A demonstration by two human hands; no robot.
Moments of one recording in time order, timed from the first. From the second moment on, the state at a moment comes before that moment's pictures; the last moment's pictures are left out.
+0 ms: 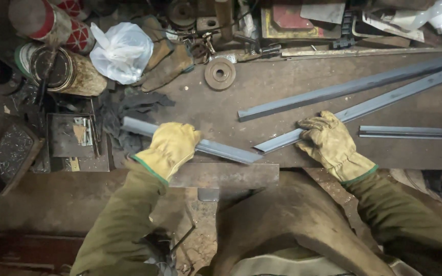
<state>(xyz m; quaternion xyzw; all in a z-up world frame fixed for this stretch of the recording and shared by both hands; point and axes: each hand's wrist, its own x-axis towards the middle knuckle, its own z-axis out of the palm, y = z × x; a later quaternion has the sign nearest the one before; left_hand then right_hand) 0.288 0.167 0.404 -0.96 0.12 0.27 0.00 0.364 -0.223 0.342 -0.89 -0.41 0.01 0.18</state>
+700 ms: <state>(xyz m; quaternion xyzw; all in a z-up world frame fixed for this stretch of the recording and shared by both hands) 0.314 0.171 0.364 -0.95 0.15 0.26 0.03 0.368 -0.228 0.328 -0.89 -0.41 0.04 0.17</state>
